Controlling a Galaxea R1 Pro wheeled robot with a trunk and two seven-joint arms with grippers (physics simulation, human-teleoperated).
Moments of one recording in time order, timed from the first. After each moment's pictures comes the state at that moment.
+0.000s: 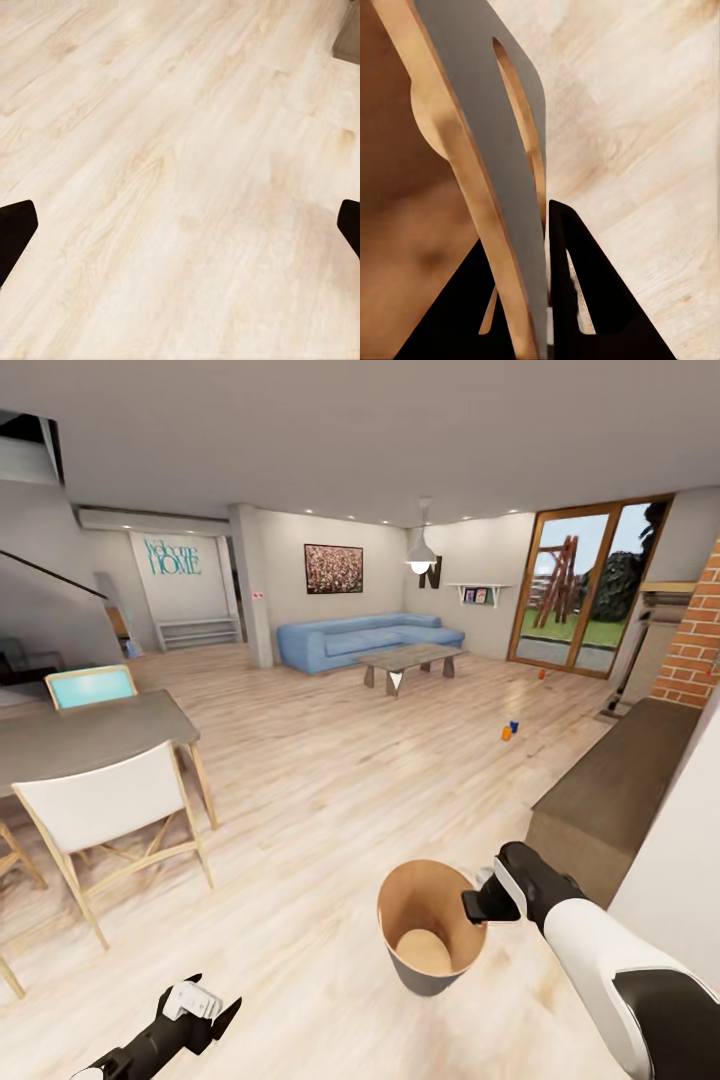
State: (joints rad) left arm -0.15 0.23 -0.04 -0.88 0.04 -0.14 -0.45; right arm -0.92 -0.08 0.10 -0.37 -0.02 0.98 0.21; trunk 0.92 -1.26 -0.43
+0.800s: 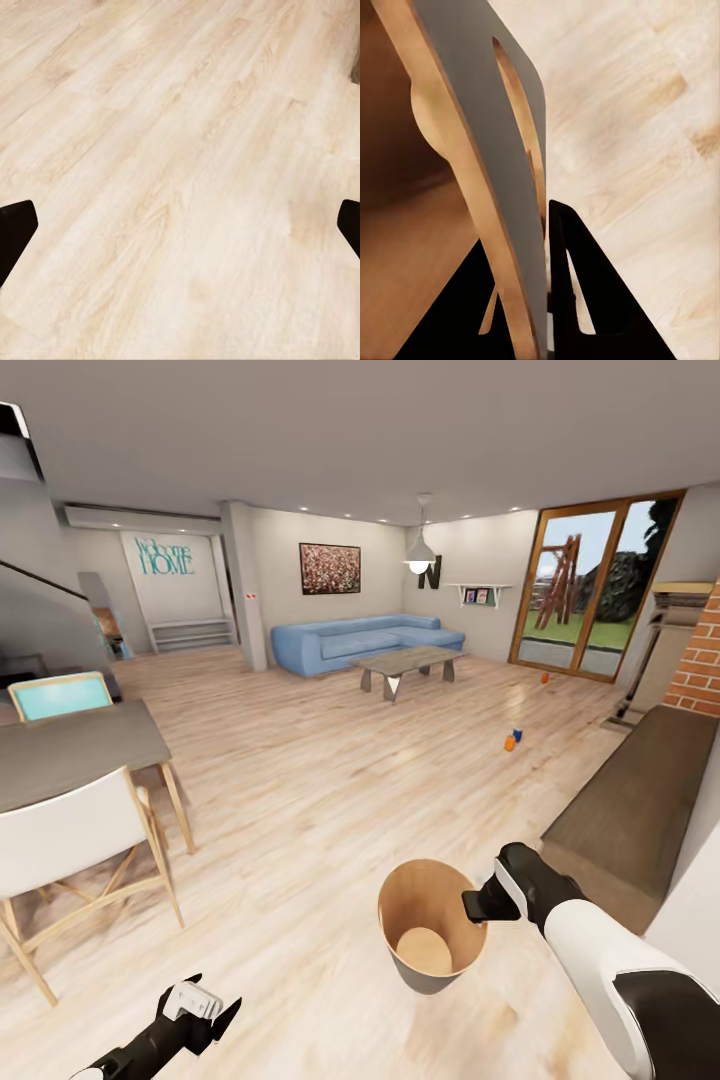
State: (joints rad) left arm -0.15 0.23 -0.04 -0.88 0.04 -0.14 -0.45; right arm -0.92 -0.08 0.10 -0.37 -0.02 0.97 0.21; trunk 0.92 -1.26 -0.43
